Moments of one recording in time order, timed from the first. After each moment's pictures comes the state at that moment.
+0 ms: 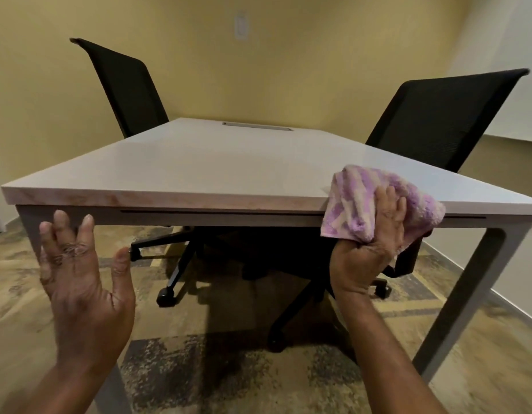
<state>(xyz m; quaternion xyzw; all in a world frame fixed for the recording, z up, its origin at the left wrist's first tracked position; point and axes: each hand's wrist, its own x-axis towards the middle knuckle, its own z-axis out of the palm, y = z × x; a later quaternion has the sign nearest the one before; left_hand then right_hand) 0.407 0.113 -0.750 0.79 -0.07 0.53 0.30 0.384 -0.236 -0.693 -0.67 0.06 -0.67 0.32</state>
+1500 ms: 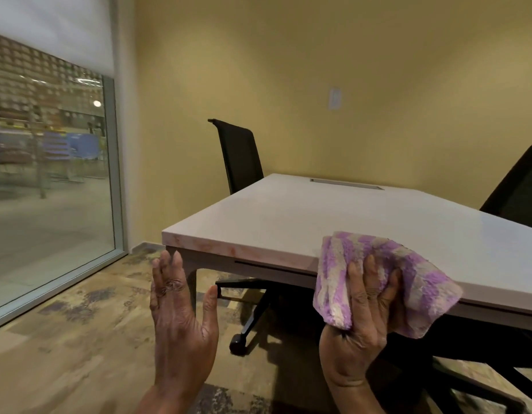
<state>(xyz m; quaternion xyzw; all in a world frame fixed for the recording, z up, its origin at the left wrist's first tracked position) 0.397 0.128 -0.732 0.78 0.00 0.51 0.37 0.434 -0.094 -0.725 -0.65 -0.10 -0.68 0.34</state>
